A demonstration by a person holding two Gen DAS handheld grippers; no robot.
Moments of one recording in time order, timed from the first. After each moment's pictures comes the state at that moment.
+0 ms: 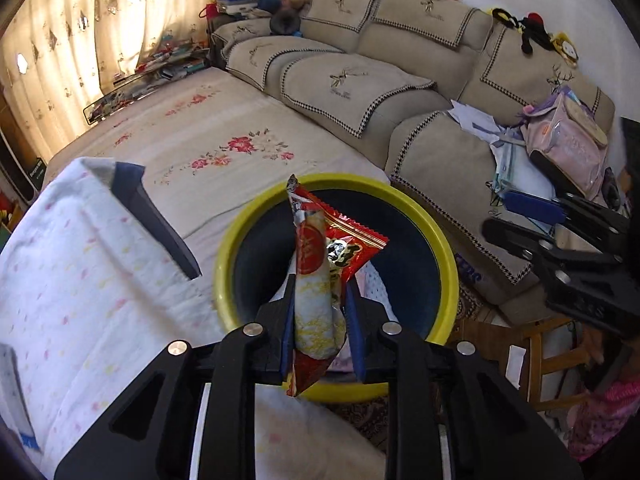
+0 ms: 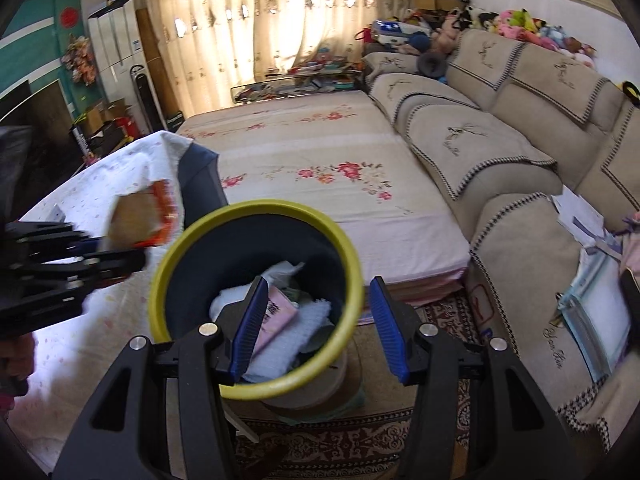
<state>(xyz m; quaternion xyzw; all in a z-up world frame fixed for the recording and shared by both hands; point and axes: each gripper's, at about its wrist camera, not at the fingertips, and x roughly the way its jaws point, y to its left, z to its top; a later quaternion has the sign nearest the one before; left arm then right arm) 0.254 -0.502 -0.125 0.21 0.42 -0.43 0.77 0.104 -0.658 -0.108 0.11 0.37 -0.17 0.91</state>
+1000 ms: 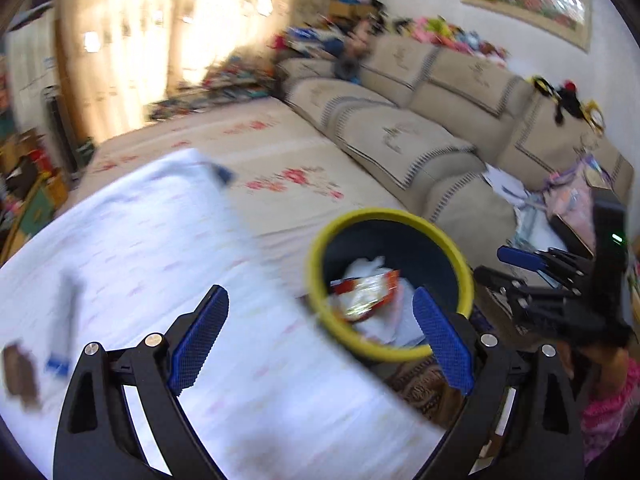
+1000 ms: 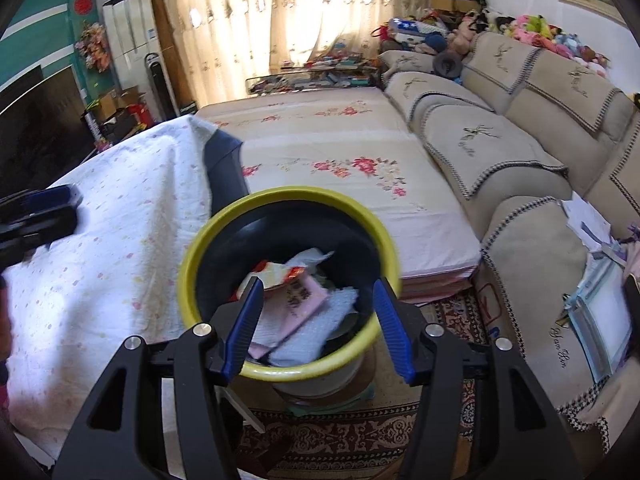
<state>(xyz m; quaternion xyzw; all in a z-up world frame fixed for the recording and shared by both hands) 0.247 -0.356 -0.069 0.11 0.37 -0.35 0.85 0.126 -0.603 -0.110 0.08 0.39 -0.12 0.91</state>
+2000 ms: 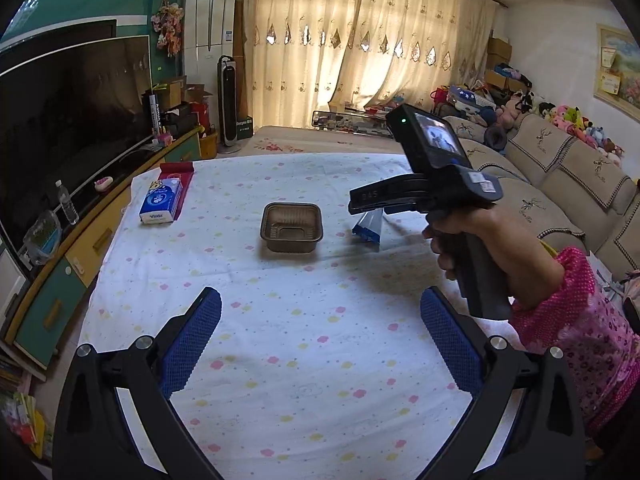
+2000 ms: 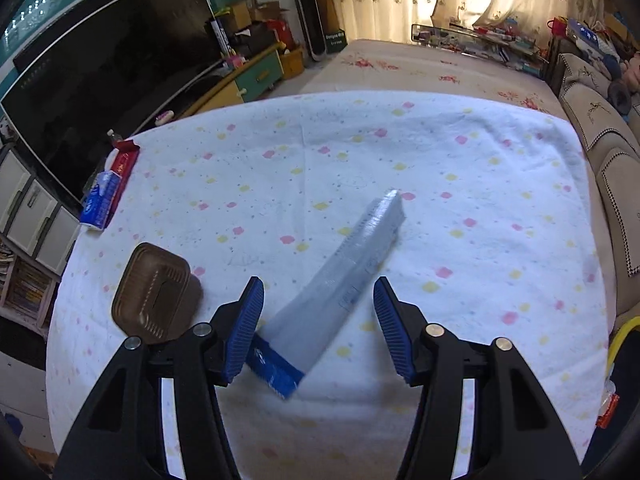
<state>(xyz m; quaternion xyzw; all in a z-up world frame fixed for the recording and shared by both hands) 0.187 -0.042 -0.066 0.00 0.33 -0.12 0.93 0.401 -0.254 -0.132 0.04 0.49 0.09 0.87</state>
